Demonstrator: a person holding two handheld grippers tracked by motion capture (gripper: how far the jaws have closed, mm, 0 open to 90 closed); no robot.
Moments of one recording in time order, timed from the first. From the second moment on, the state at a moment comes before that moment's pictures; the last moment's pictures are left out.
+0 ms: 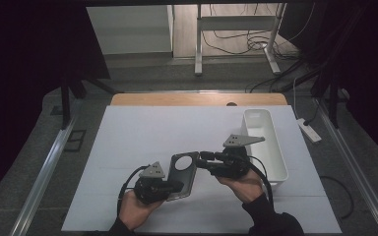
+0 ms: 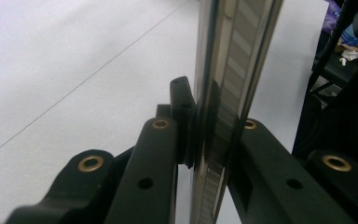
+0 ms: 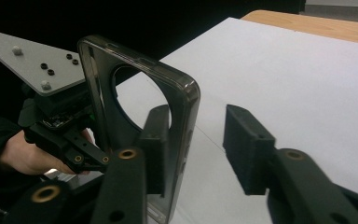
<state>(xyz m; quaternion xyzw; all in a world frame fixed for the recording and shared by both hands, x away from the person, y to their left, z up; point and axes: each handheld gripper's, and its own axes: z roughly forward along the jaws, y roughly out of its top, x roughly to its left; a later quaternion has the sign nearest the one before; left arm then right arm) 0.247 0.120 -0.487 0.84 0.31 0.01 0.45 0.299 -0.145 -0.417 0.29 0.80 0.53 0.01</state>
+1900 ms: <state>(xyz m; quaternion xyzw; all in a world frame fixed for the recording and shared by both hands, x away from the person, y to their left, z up) 0.250 0.117 -0.491 0.84 0.29 -0.01 0.46 0.296 -0.146 -0.413 0.32 0.78 0.54 0.02</state>
